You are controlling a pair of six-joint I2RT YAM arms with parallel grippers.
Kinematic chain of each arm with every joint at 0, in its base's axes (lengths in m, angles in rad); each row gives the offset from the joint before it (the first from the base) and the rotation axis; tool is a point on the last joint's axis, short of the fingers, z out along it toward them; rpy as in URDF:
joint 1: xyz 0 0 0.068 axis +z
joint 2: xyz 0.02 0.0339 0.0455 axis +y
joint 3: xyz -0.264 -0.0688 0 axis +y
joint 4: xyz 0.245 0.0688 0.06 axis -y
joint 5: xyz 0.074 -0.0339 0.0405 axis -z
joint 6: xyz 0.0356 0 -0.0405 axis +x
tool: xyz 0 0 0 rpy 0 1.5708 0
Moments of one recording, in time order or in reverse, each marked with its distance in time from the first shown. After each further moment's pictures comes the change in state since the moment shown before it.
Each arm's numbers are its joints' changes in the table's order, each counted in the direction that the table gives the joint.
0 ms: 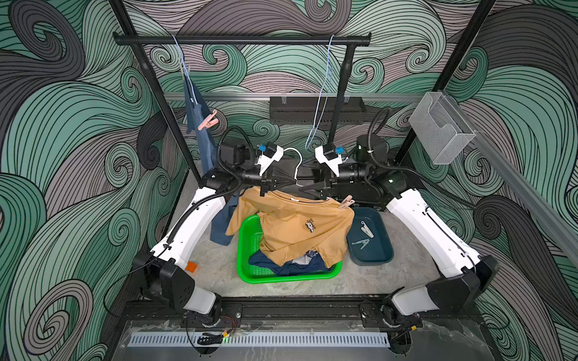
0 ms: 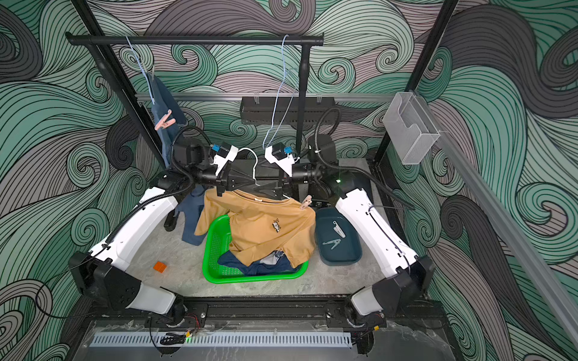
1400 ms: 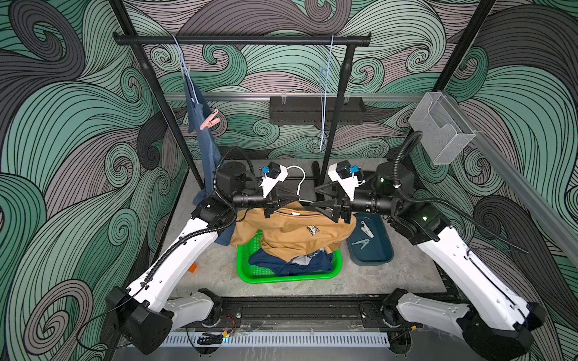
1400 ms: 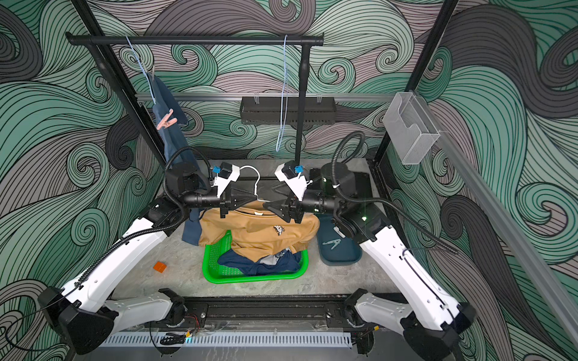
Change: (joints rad) left arm -0.142 -0.266 0.309 0.155 -0.319 -0.132; right arm 0.164 -0.260 0.181 -0.124 0.352 0.315
